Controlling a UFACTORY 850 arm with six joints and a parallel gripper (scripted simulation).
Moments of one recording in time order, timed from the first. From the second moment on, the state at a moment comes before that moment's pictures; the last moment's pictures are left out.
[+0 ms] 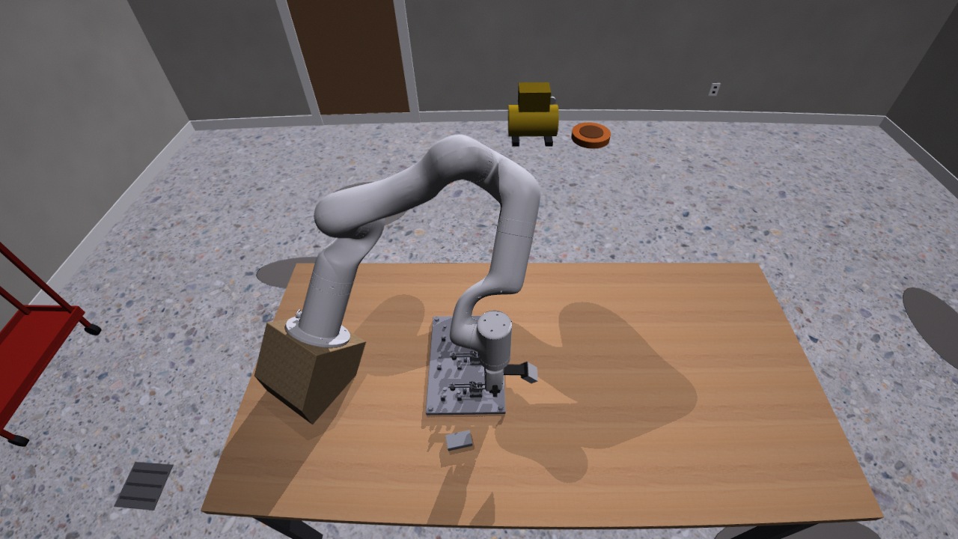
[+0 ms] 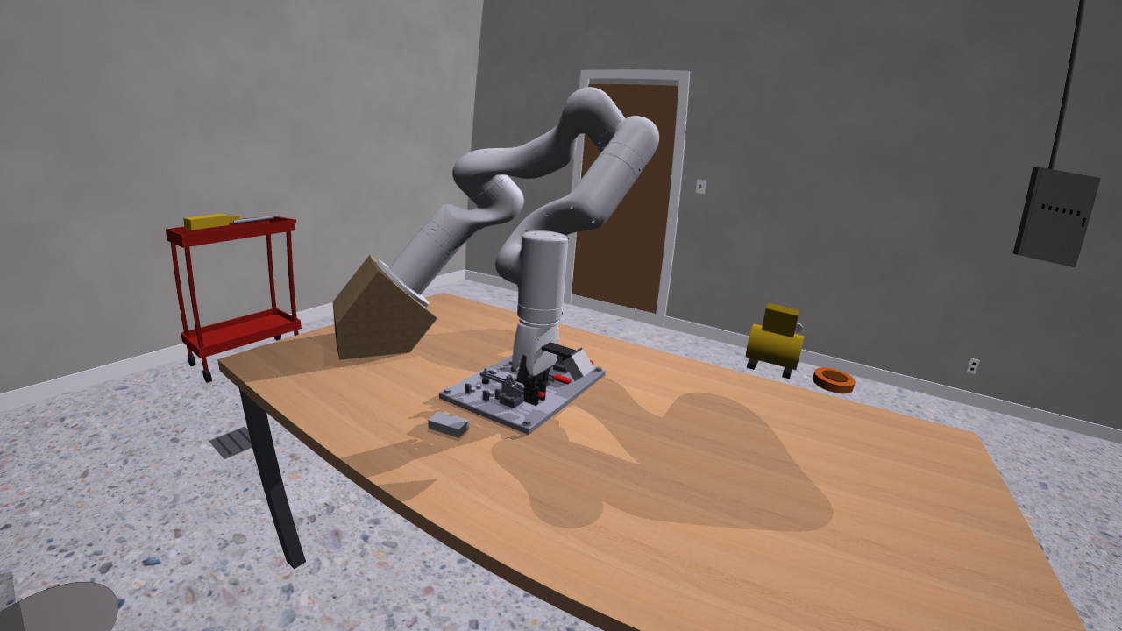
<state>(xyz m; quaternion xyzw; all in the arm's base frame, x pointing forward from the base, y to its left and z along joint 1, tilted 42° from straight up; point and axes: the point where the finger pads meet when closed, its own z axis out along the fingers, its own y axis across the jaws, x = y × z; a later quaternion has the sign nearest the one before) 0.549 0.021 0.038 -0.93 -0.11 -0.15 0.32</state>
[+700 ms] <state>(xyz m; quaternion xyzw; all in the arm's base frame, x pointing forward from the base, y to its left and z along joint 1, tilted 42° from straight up) 0.542 0.014 0.044 -0.93 -0.11 -0.15 0.32</state>
